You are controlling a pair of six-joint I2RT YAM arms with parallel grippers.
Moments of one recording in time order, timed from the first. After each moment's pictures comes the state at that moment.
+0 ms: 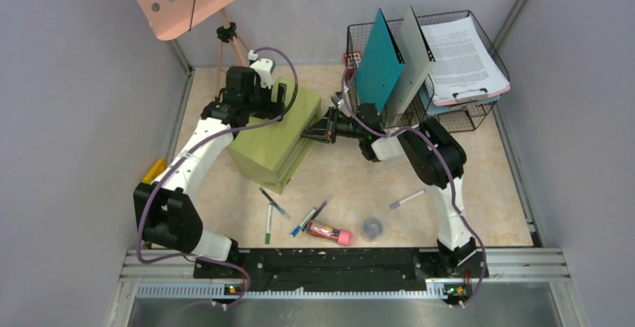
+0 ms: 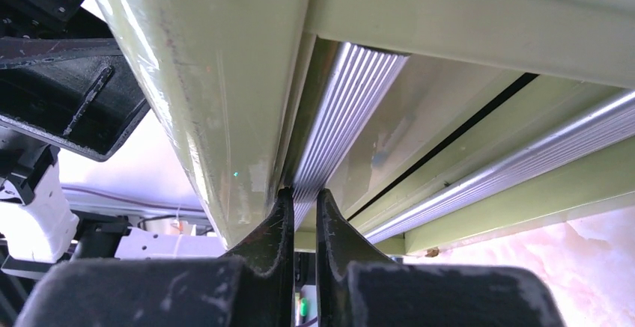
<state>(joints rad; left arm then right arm) -0.27 1.46 1.28 -0.43 0.05 0.01 0.58 2.17 1.14 1.05 -0.79 1.35</state>
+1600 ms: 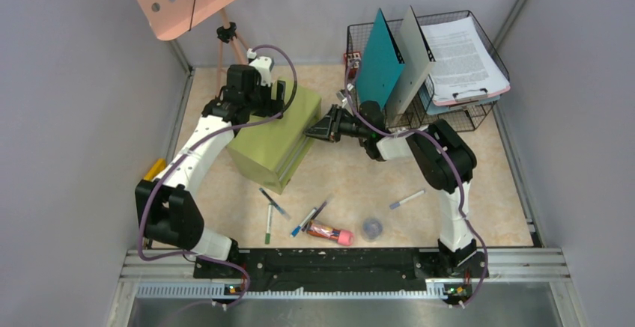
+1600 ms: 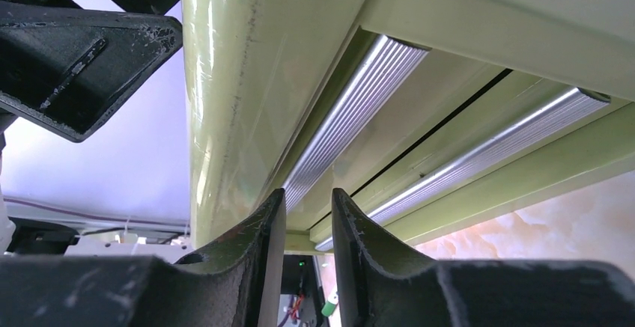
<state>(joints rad) -0.26 1.48 1.30 -0.43 0.03 -0.02 0.56 2.08 1.09 0.92 -0.74 1.17</state>
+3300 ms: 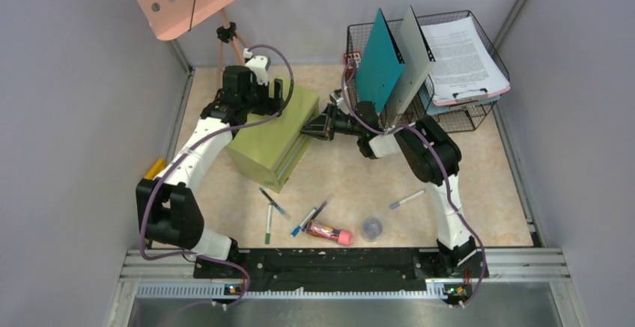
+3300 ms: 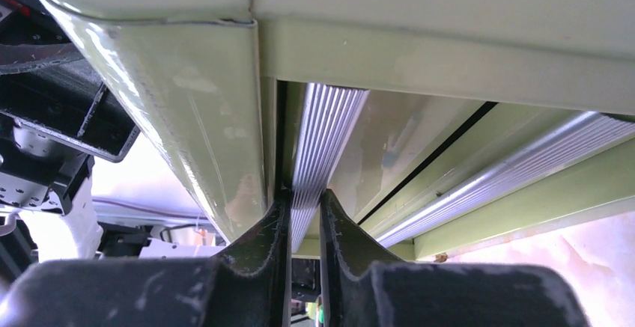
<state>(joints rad) -0.23 1.50 1.25 -0.31 0.10 -0.02 0.57 2.23 1.21 1.06 -0.80 1.43</state>
